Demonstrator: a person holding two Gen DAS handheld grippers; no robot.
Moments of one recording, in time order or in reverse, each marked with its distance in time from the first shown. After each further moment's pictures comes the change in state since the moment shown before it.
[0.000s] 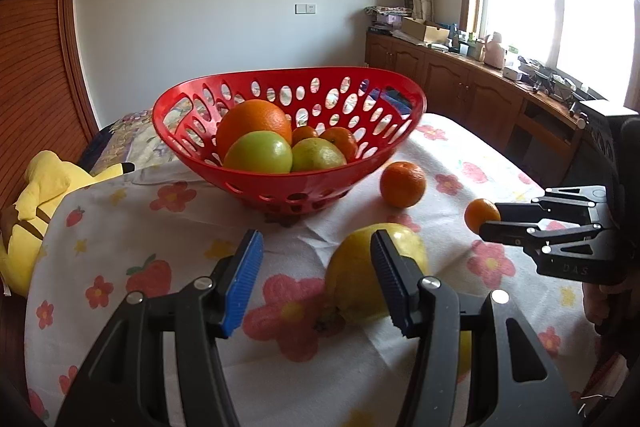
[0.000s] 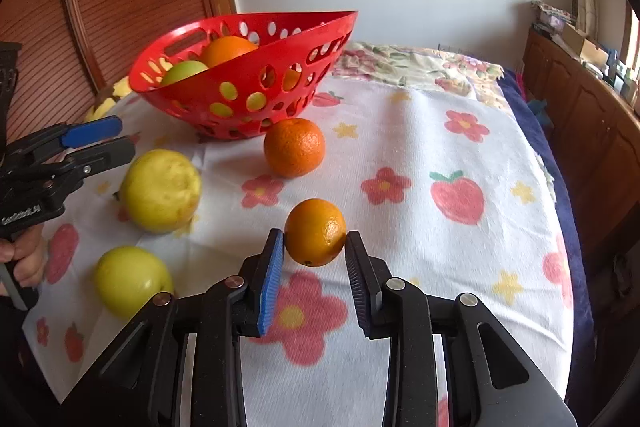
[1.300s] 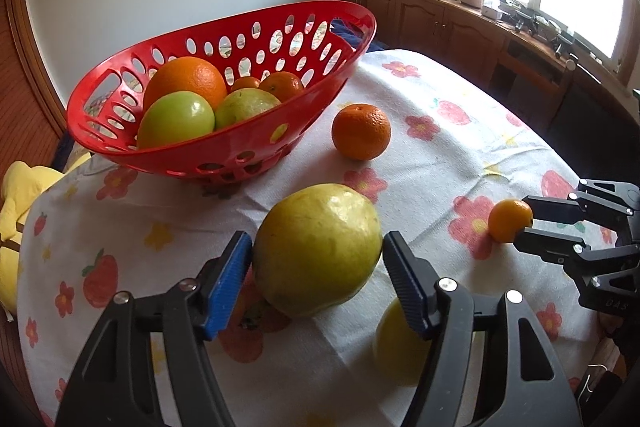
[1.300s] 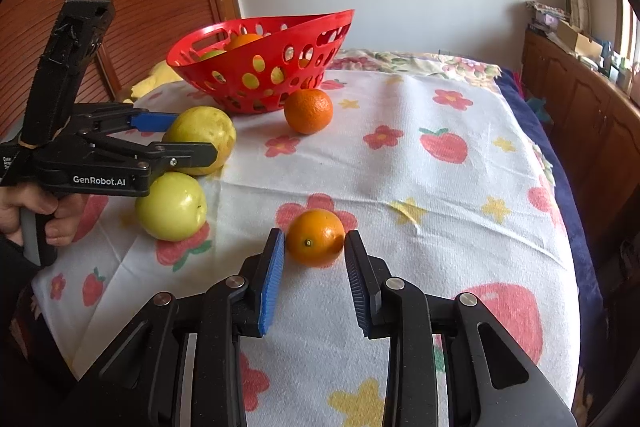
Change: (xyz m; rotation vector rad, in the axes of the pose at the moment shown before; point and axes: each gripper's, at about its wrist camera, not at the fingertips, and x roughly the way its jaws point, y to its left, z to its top) left arm 0.040 -0.034 0.002 0.102 0.209 -0.057; right arm -0.035 0.007 -0.045 0.018 -0.052 0.023
